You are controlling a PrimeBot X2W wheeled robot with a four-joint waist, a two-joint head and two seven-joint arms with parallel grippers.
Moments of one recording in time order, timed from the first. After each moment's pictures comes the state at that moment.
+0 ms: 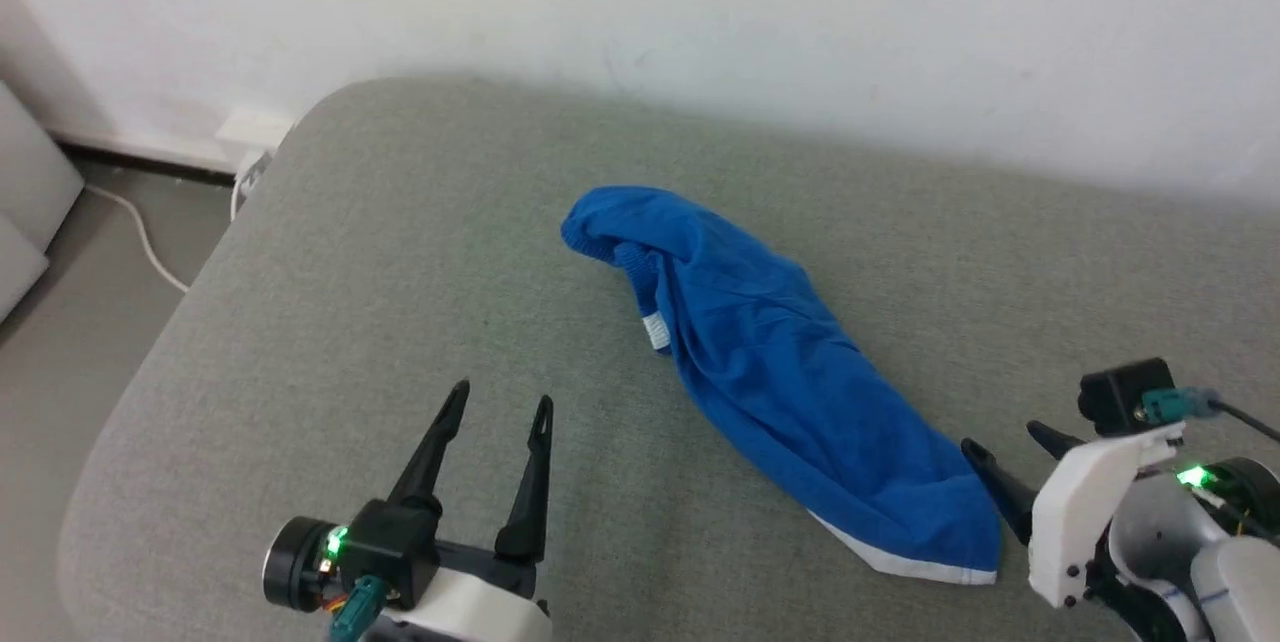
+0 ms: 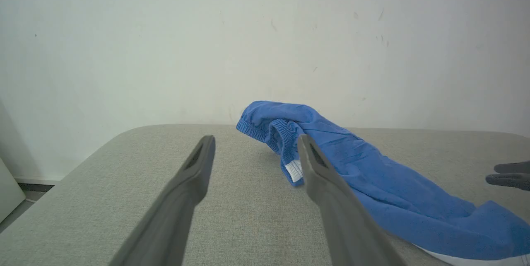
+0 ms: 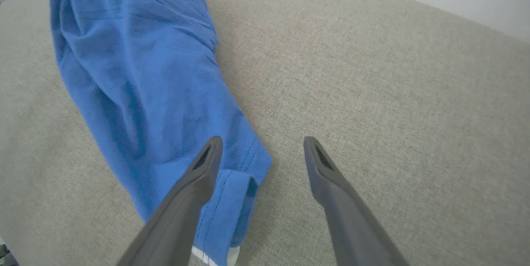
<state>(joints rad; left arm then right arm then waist) 0.04 0.13 -0.25 -0.01 -0.14 0.01 -0.26 -0.09 -0.34 0.17 0.12 0.42 0.13 0.40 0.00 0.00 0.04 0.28</state>
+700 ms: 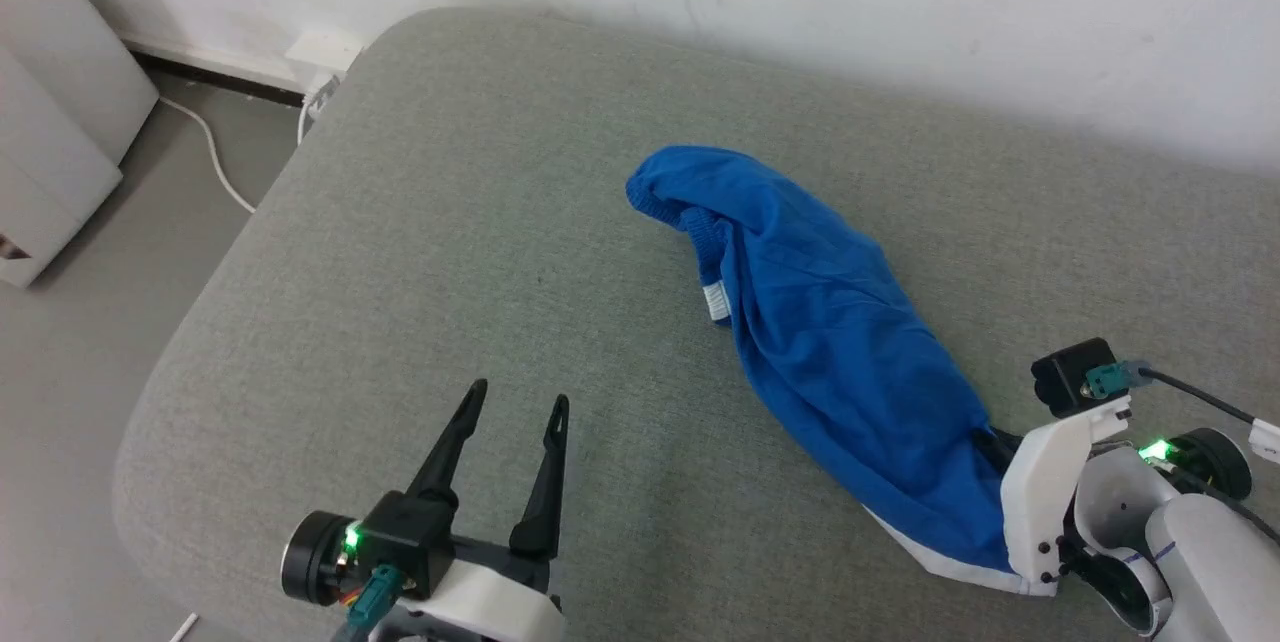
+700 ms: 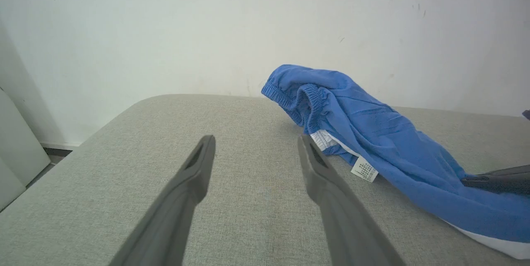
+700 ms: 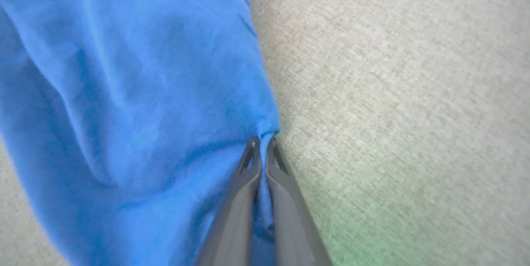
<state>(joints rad) 0.01 0.07 -0.22 0.04 -0.09 -0.04 -0.26 -0.27 -0.38 0.32 0.38 0.43 0.13 0.44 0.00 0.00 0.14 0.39</state>
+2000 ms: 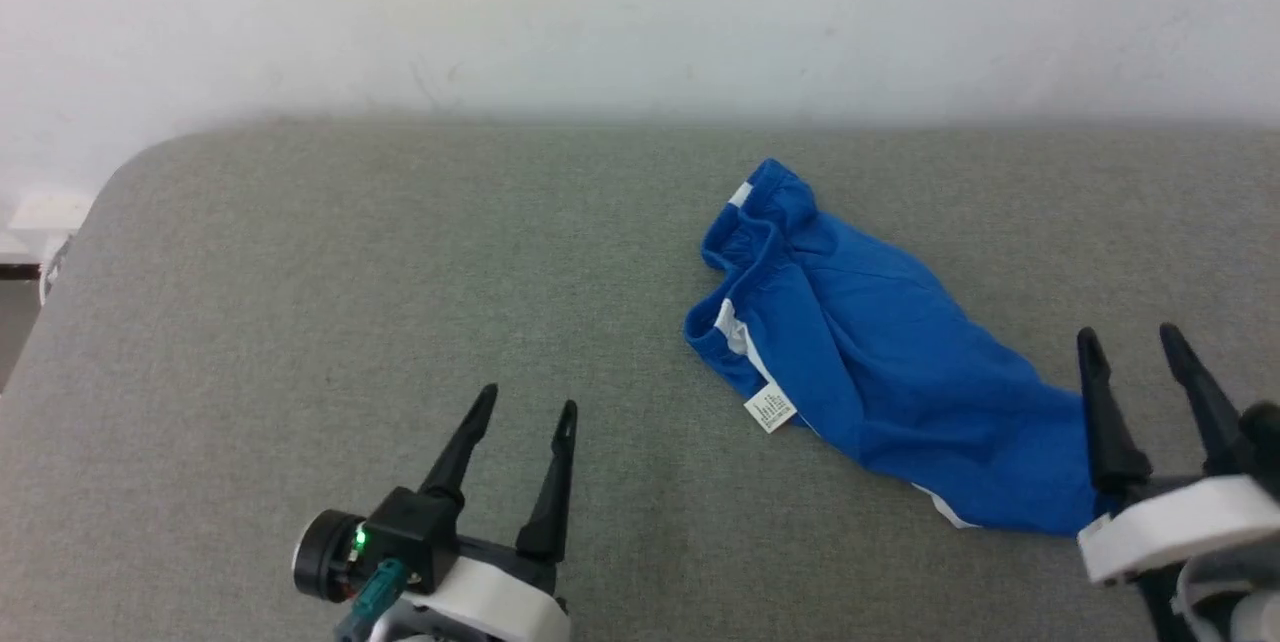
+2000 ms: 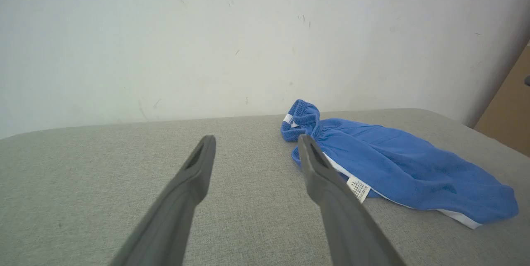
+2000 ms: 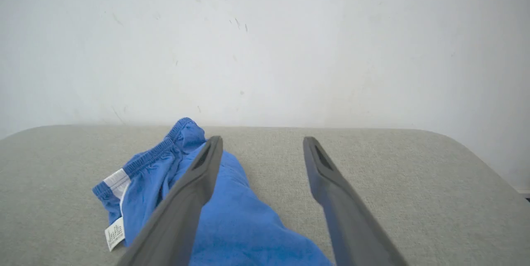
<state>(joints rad) 0.01 0.06 -0.21 0.08 -0.11 -0.08 -0.26 -0.02 -0.19 -0.09 0.04 0.24 0.13 -0.07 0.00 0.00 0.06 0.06</state>
